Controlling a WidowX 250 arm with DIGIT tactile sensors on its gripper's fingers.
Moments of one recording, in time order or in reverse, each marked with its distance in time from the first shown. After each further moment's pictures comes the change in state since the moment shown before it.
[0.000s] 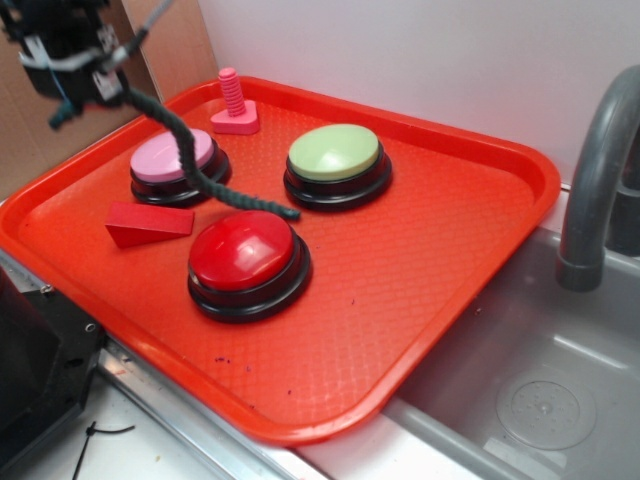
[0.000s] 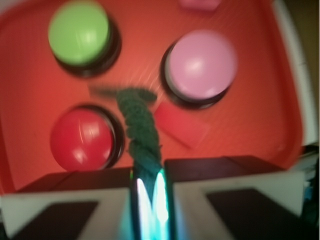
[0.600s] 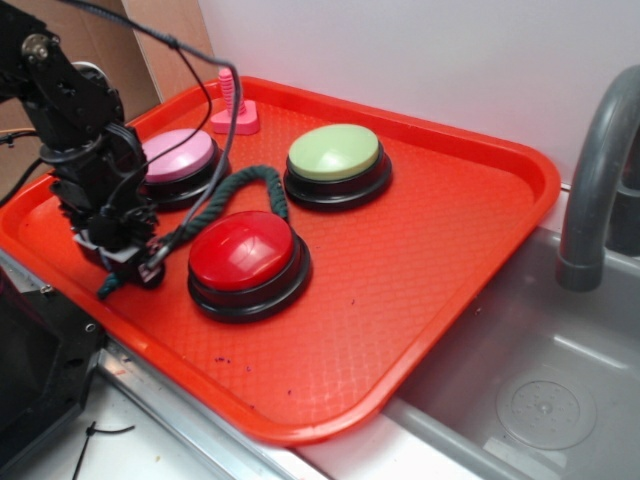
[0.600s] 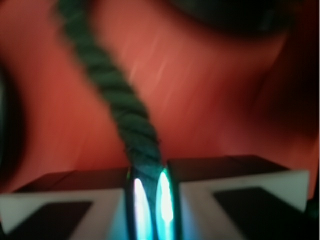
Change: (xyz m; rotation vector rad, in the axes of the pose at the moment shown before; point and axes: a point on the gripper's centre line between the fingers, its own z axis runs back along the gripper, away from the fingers) arm -0.034 0.017 -0.142 0.028 0.086 -0.060
